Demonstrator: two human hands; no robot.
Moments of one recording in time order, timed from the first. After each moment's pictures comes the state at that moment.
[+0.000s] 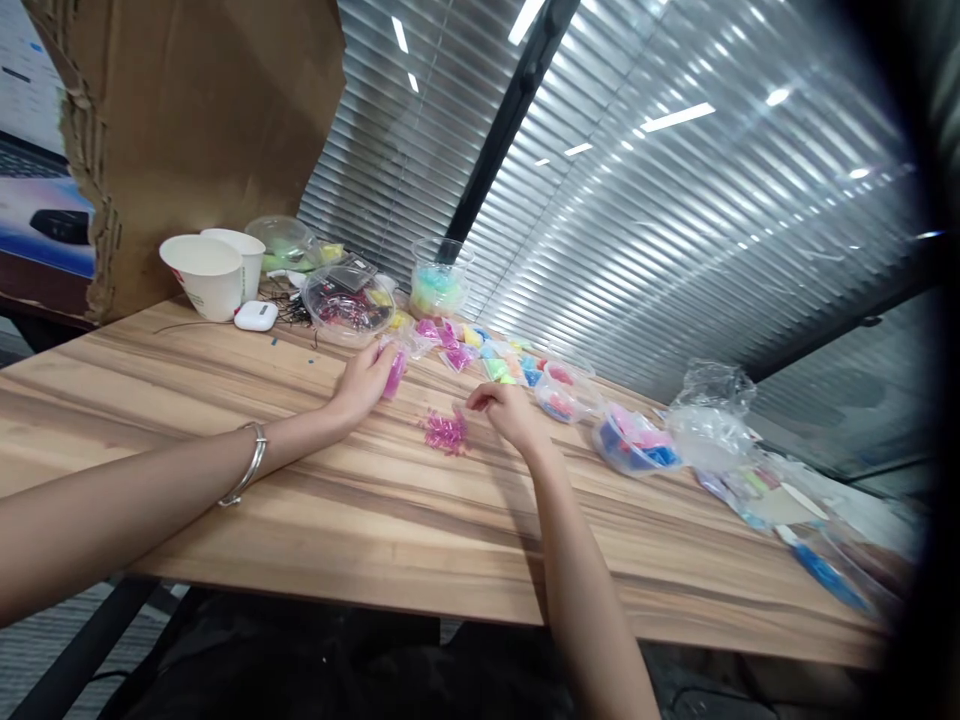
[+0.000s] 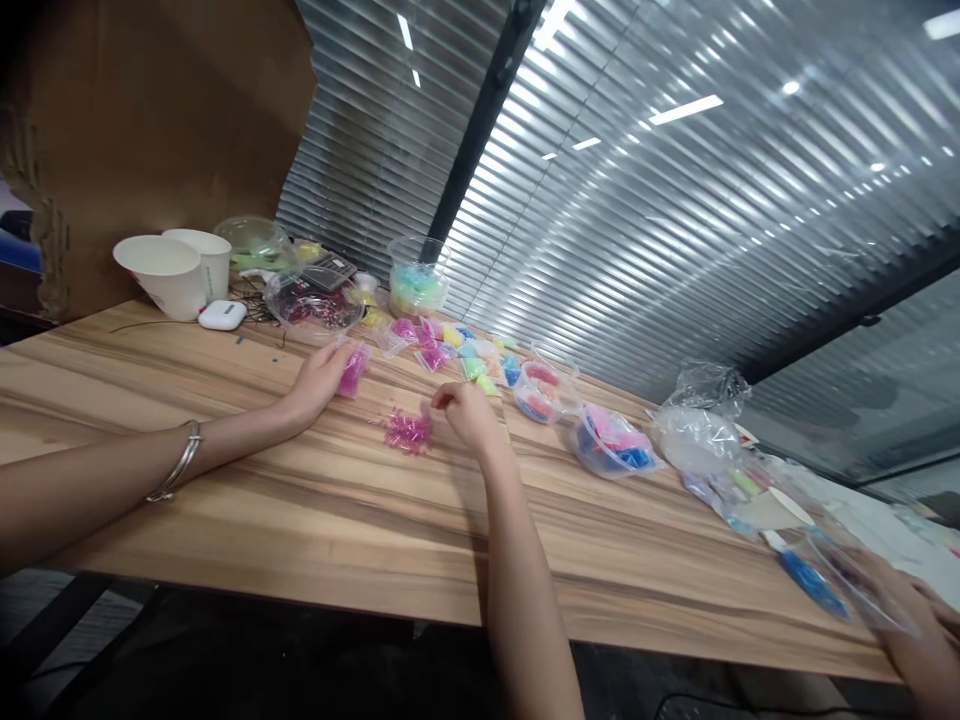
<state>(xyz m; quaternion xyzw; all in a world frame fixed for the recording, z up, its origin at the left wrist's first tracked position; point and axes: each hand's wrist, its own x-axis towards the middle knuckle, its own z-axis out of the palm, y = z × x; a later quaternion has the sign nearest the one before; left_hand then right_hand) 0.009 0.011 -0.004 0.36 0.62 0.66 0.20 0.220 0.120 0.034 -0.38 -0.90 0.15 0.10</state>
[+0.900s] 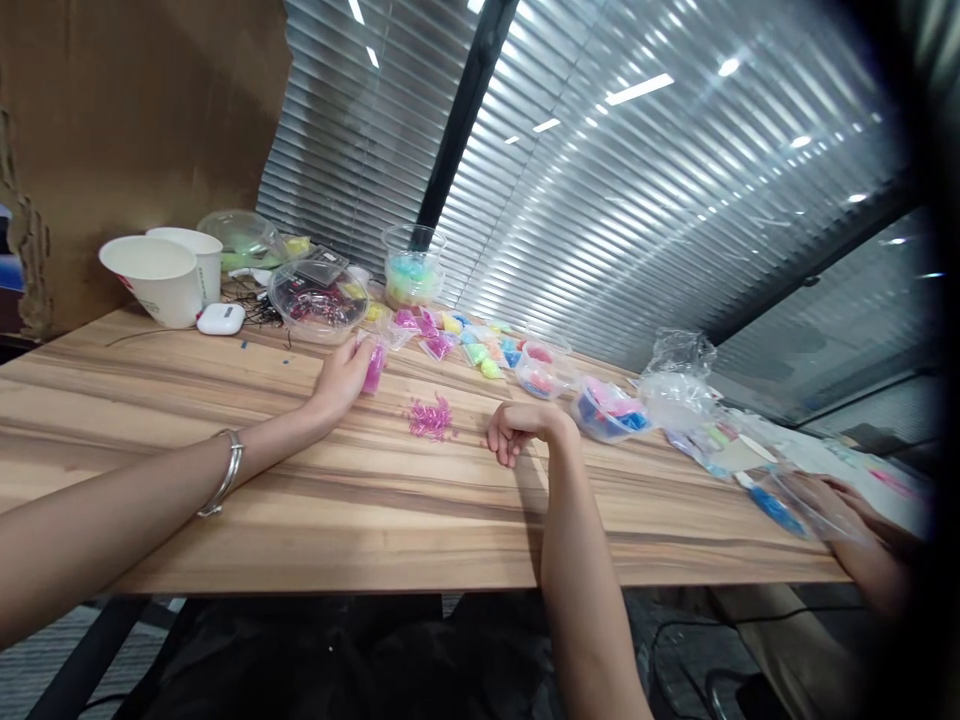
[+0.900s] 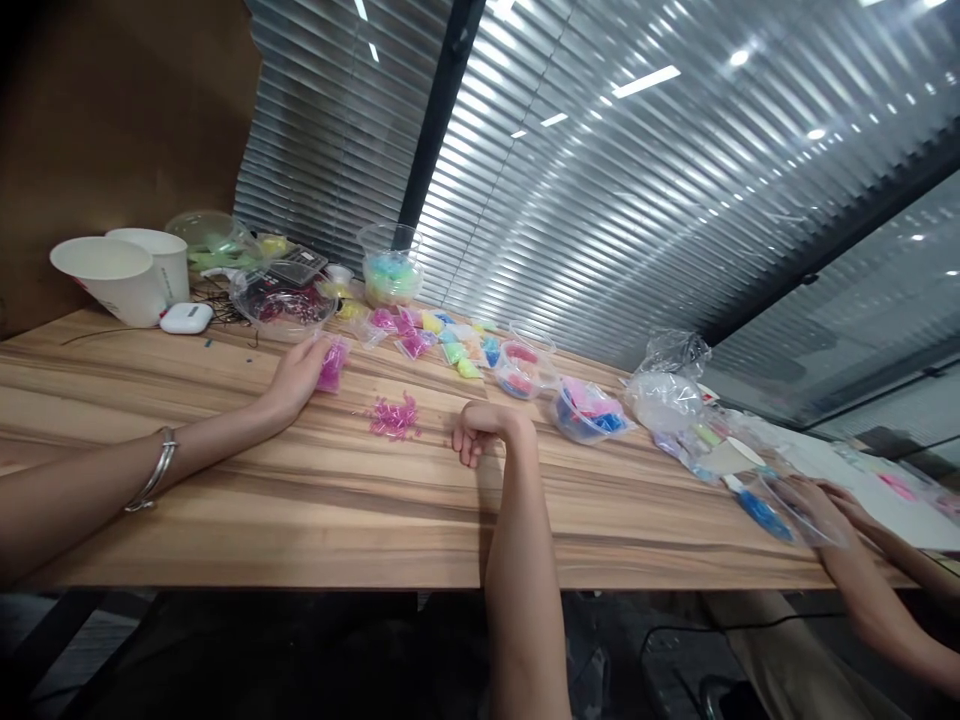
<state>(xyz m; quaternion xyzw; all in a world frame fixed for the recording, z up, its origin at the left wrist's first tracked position) 0.001 0.017 -0.011 0.40 0.63 0.64 0.18 0.275 0.152 0.032 -0.47 -0.71 0.46 -0.25</state>
